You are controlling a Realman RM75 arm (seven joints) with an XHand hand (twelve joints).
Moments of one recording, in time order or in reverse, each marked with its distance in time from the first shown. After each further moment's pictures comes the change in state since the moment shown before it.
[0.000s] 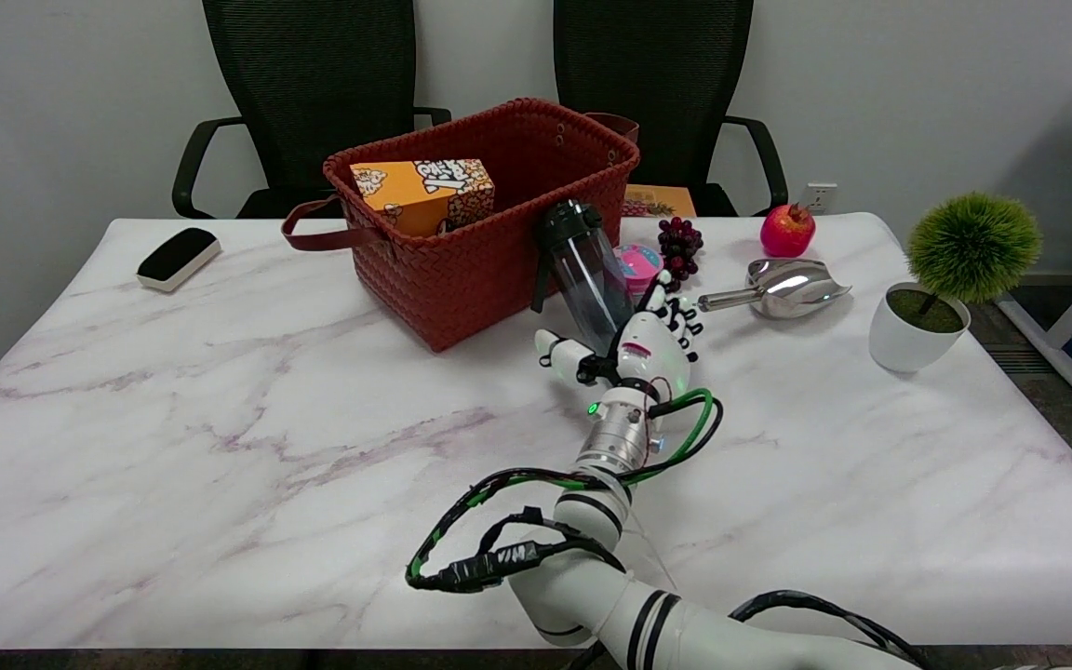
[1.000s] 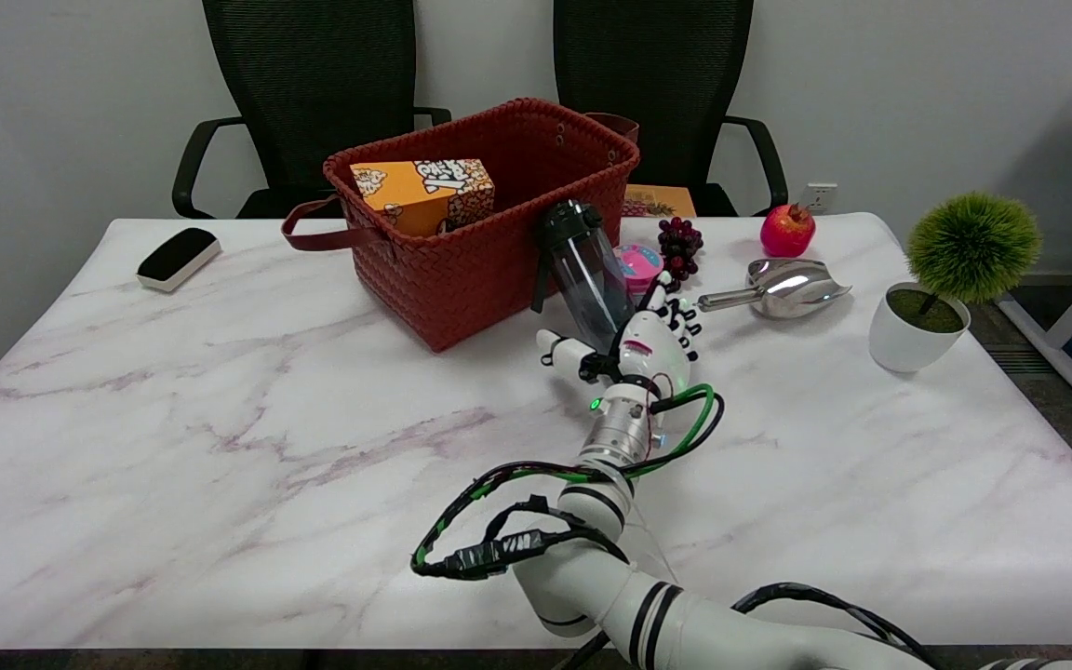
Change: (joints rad) arm 0.013 0.010 0.006 -0.006 0.029 -0.021 0.002
